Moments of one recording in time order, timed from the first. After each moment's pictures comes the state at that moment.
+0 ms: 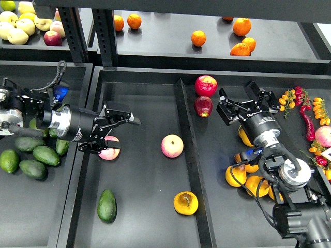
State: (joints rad) left arm -0.90 0.64 -0.40 -1.38 0.40 -0.49 0.49; right arm 0.26 0.02 1.45 1.22 0.22 0.05 -0.18
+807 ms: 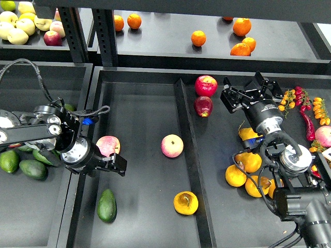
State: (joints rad) left arm -1.09 0.37 0.16 -1.14 0.65 -0.49 0.49; right arm 0.34 0.01 1.47 1.13 0.21 0.06 -0.18
